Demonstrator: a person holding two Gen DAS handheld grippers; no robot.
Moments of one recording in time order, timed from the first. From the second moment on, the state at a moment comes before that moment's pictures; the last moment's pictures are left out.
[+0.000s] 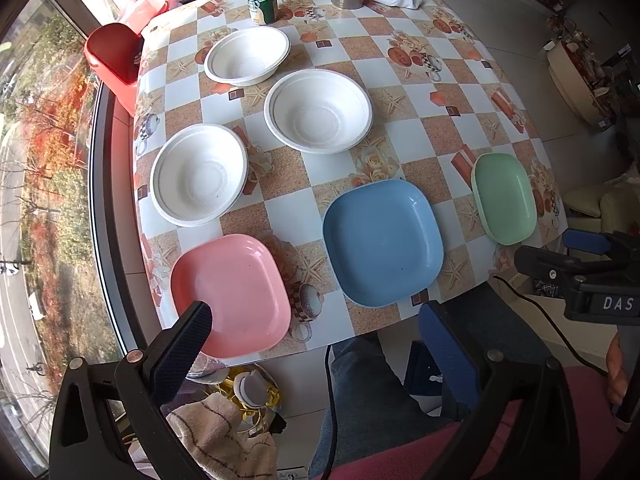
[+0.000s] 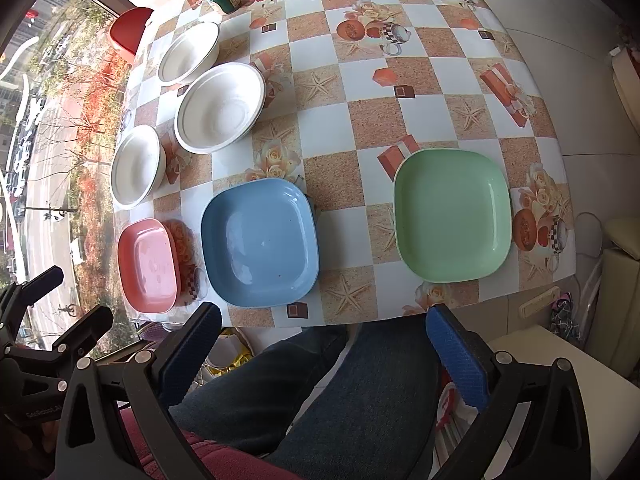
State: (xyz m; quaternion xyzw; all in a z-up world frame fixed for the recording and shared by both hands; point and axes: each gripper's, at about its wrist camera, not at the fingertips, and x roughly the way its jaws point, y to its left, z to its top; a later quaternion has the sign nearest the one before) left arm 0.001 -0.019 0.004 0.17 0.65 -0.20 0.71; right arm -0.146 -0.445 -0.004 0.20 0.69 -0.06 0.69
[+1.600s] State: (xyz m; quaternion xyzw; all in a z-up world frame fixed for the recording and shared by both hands) left arm 0.015 -0.003 -0.105 0.17 0.70 -0.04 0.69; right arm -0.116 -0.432 -0.169 0.24 0.75 -0.02 0.61
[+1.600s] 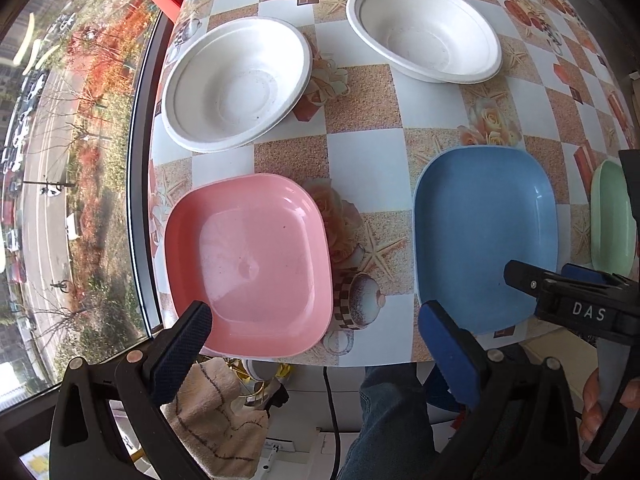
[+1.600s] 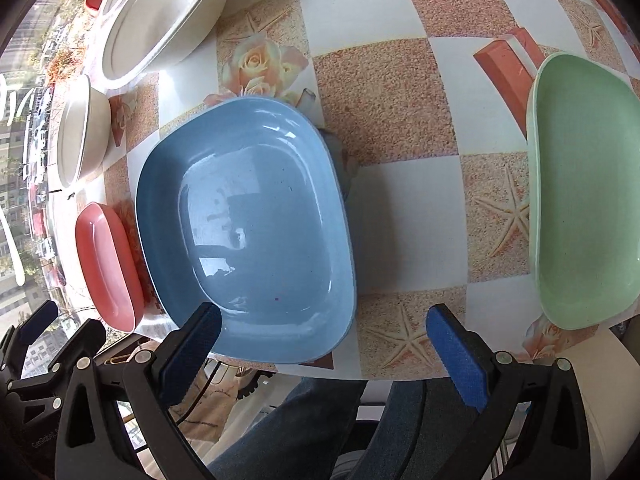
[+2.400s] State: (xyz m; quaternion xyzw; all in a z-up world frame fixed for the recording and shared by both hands) left arm 0.027 -0.067 -0.168 0.16 0.71 -0.07 0.68; right arm -0.115 -0.492 -0.177 0.14 0.76 -0.09 0.62
